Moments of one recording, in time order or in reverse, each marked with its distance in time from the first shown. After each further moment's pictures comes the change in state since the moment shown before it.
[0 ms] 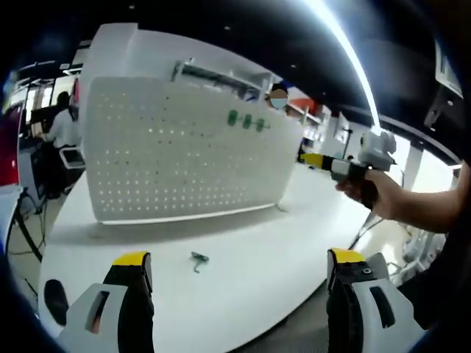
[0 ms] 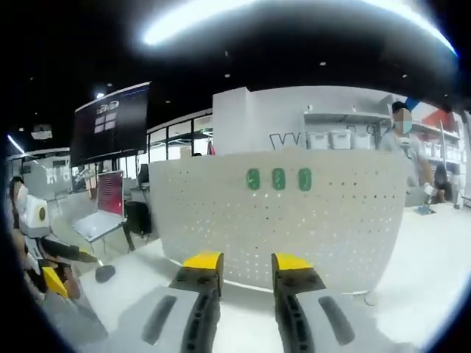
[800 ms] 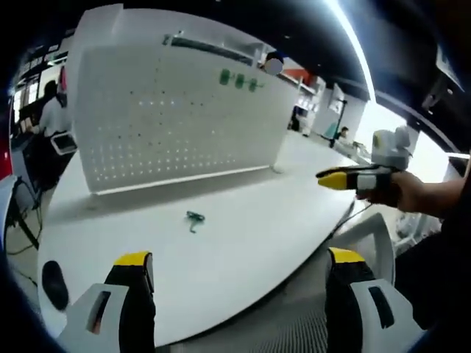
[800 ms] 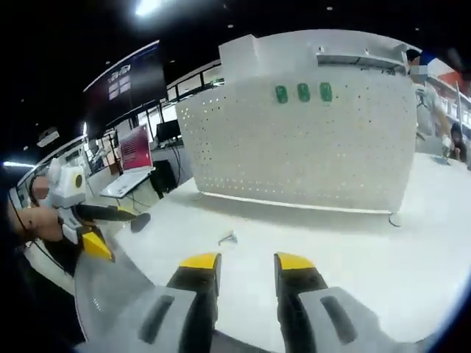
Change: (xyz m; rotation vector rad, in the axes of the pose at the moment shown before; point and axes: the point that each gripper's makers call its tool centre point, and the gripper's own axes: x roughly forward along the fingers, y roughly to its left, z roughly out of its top) left arm -0.010 0.000 -0.058 0.028 0.197 -0.035; right arm -0.065 0.059 -0.113 0.081 0.350 0.141
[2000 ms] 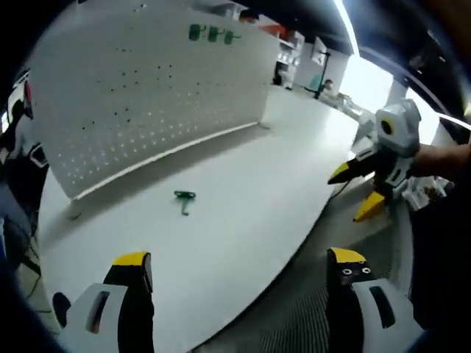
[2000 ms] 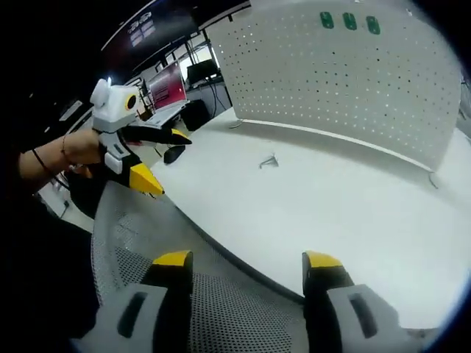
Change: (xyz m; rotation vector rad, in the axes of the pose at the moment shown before) left arm 0.044 0.007 -0.020 0.182 0.268 -0.081; right arm -0.007 0.029 -0.075 -0.037 0.315 0.165
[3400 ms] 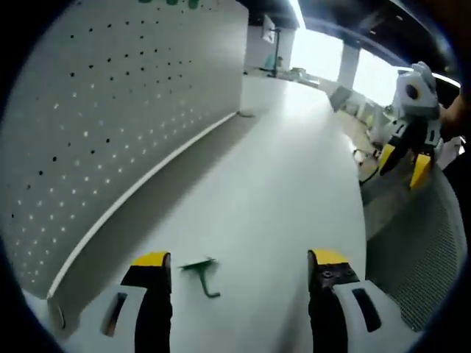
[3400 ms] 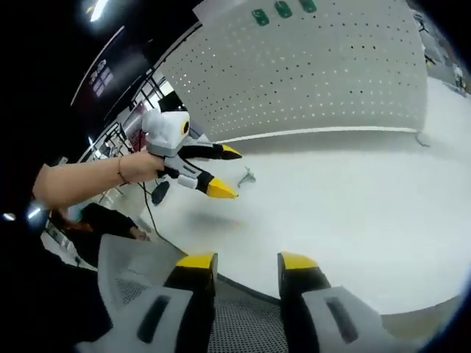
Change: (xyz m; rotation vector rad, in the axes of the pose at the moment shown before) left arm 0.139 0.057 0.052 0.264 0.031 -0.171; right arm 0.007 -0.033 0.018 0.271 -0.086 -0.014
